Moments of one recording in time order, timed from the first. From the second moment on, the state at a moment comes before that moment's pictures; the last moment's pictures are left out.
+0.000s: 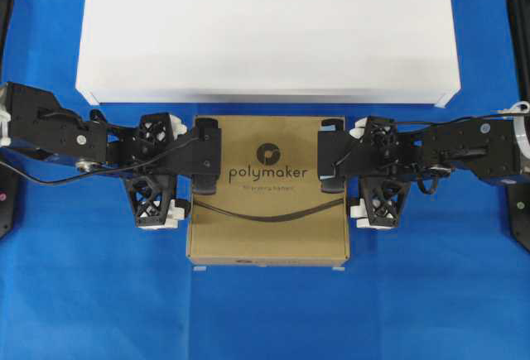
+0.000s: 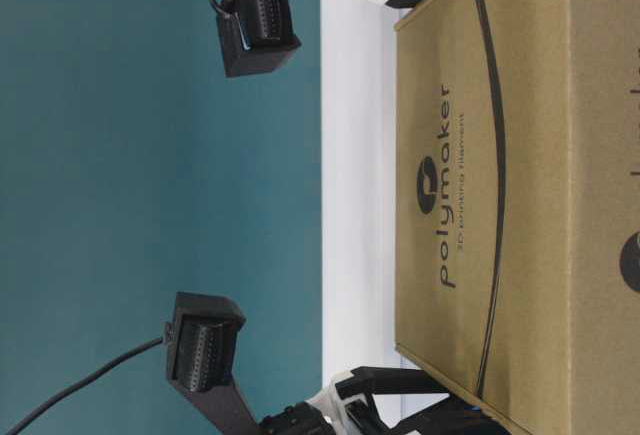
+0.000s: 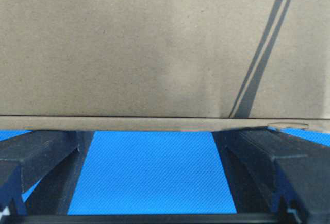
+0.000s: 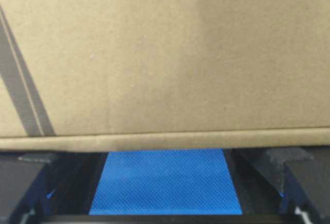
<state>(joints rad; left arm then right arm) 0.07 -0.02 0.73 0.05 0.26 0.04 -0.08 0.02 0.80 0.01 0.28 -0.08</state>
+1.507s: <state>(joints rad) 0.07 -0.16 0.38 0.05 0.80 0.02 -0.09 -0.23 0.50 0.02 0.94 -0.08</state>
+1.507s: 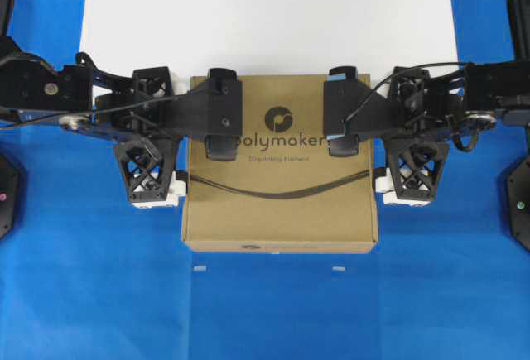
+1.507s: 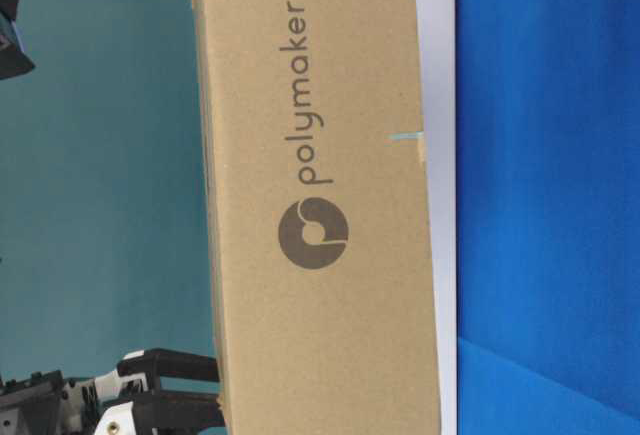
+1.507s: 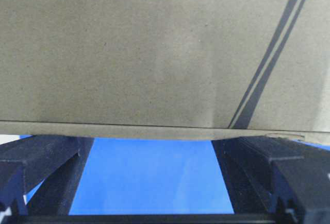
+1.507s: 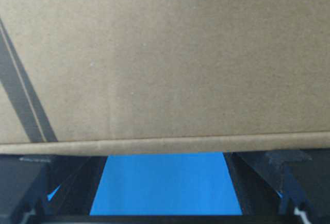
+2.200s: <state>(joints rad) 0.08 -0.17 0.38 0.05 0.80 0.06 -0.11 -0.22 0.50 0.02 0.94 -0.08</state>
